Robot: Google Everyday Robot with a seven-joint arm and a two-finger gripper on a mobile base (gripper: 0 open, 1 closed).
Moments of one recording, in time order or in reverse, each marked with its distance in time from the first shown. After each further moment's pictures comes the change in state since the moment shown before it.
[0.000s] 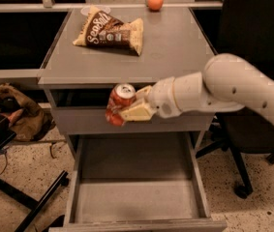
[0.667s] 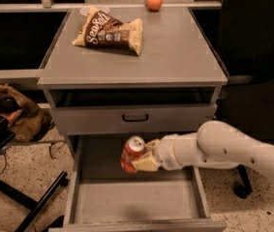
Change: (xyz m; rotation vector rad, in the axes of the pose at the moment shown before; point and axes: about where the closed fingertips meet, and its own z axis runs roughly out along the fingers) arm 0.173 0.039 0.043 0.040 0.131 0.144
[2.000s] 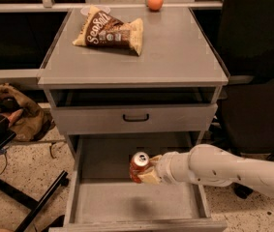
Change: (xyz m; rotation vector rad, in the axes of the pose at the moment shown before) arm 0.084 -0.016 0.034 0.141 0.131 -0.005
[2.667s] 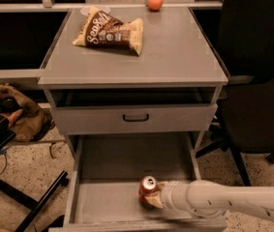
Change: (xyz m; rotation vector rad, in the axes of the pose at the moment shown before) arm 0.123 0.006 0.068 0.081 0.048 0.140
